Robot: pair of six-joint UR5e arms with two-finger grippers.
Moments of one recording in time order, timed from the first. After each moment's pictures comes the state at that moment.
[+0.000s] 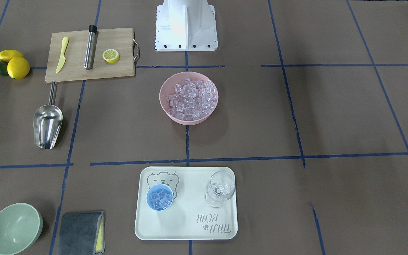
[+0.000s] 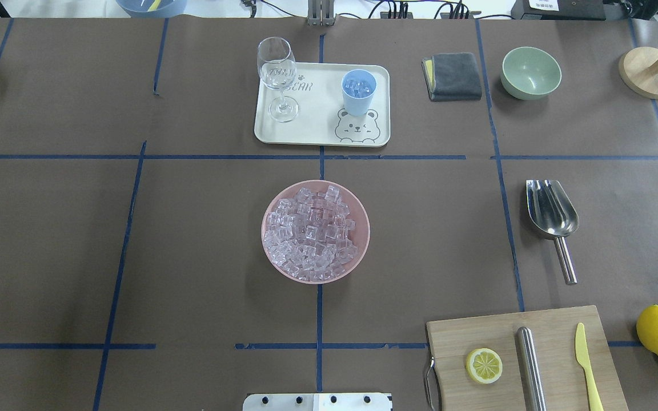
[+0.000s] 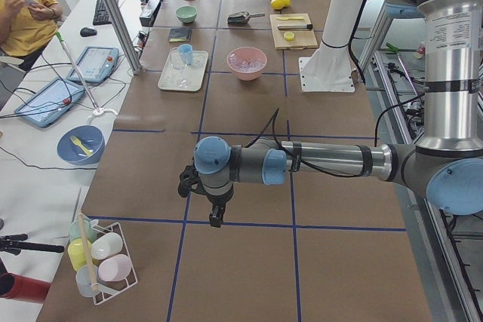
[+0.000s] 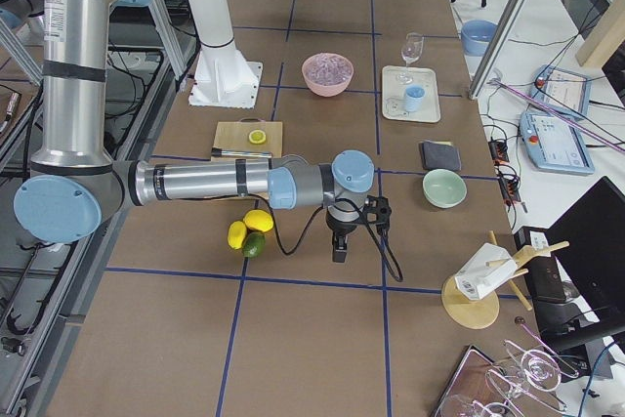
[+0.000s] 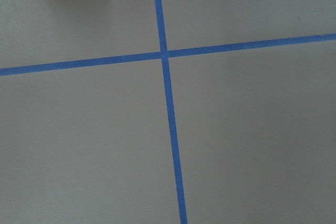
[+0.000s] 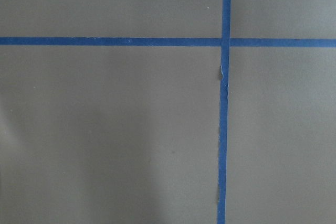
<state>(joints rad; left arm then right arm) -1.55 -1.47 -1.70 -1.53 -2.34 0.15 1.41 -1.66 1.75 -1.55 2.33 0.19</state>
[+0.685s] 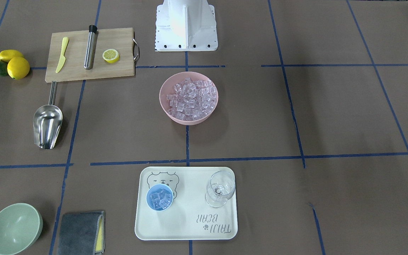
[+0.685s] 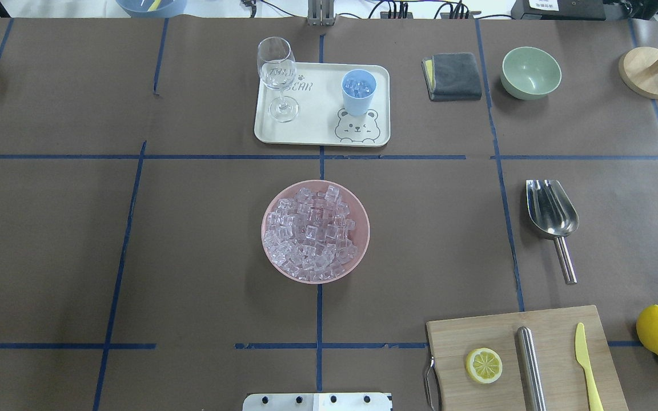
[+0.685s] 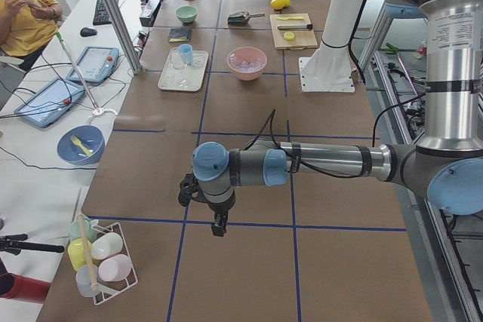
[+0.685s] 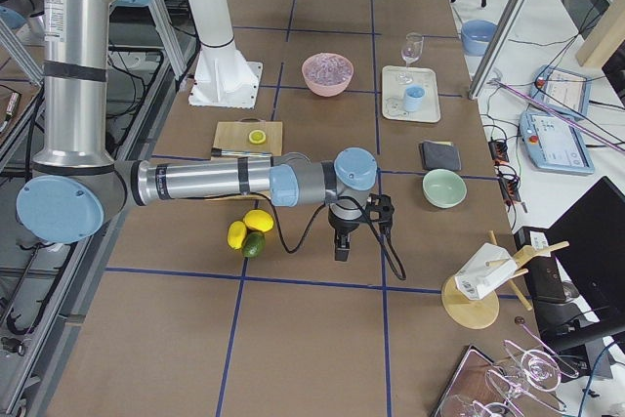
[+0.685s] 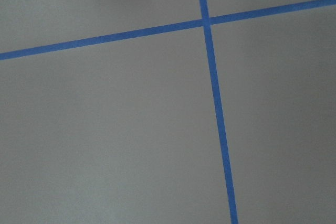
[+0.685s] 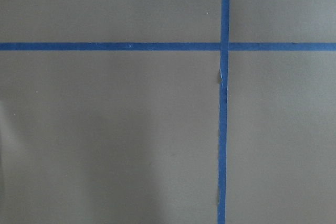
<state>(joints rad) -1.58 -1.48 -1.70 -1.47 -2.36 0.20 1.42 -1.66 1.75 -1.55 2.33 0.20</state>
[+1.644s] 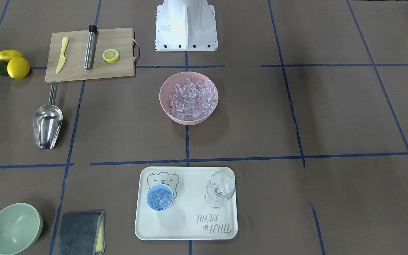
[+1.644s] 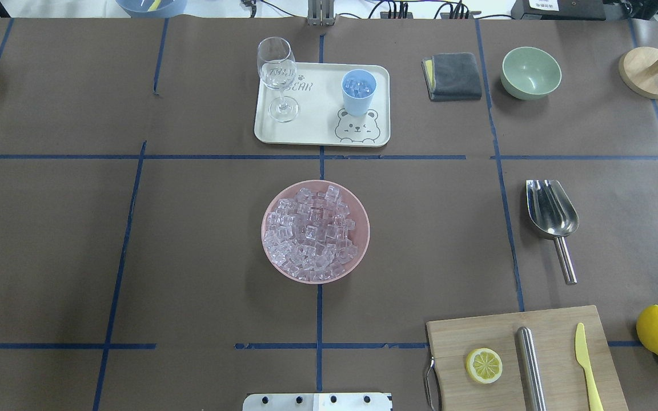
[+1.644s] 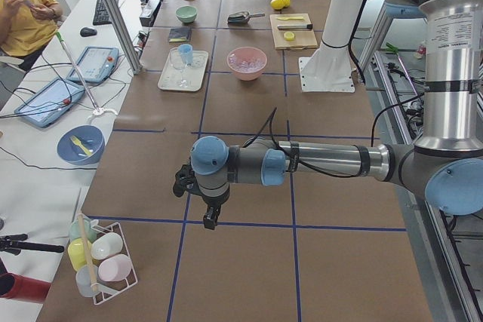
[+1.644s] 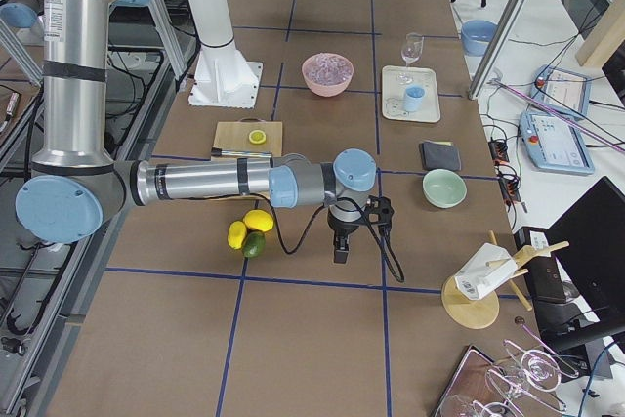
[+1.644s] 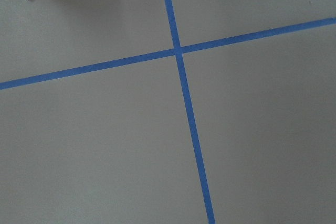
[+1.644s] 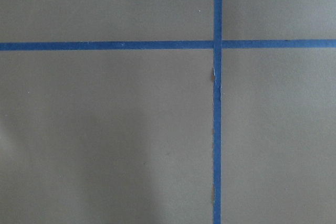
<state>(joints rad) -1.58 -1.49 -1.69 -1.57 -2.37 0.19 1.42 -1.66 1.75 -1.55 2.33 0.21</state>
